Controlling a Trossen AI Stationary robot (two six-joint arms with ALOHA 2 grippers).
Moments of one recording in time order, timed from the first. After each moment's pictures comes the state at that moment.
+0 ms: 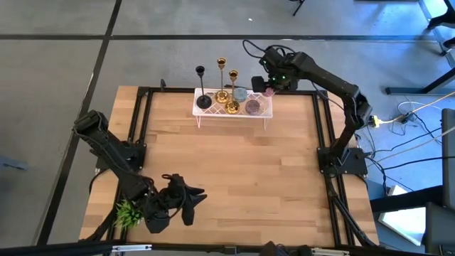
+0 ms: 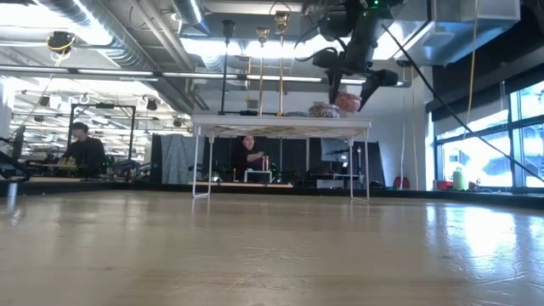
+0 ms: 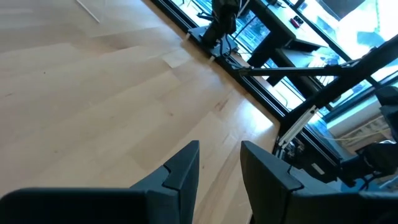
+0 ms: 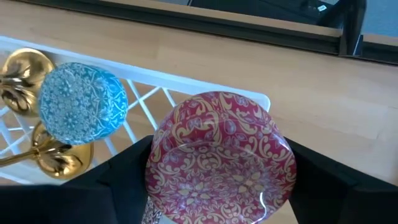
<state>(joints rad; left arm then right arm) -0.83 1.51 1.08 -0.29 -1.00 -1.30 -0.61 1.77 1.78 -1.23 0.05 0.75</state>
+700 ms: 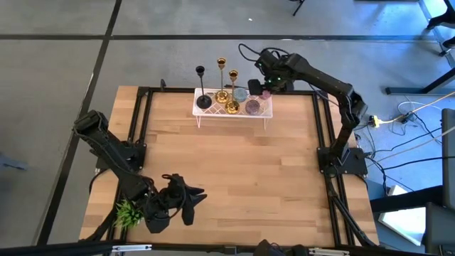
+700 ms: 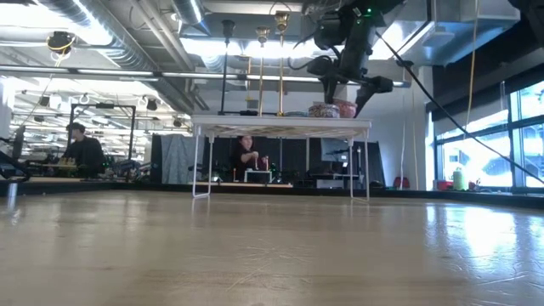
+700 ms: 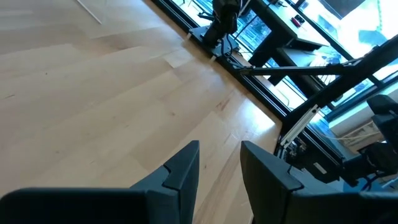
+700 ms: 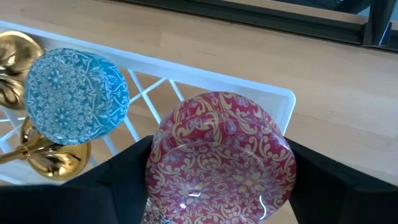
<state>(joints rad) -0.83 1.51 1.08 -0.30 -1.00 -1.30 -0.60 1.81 1.78 -1.22 0.01 0.74</state>
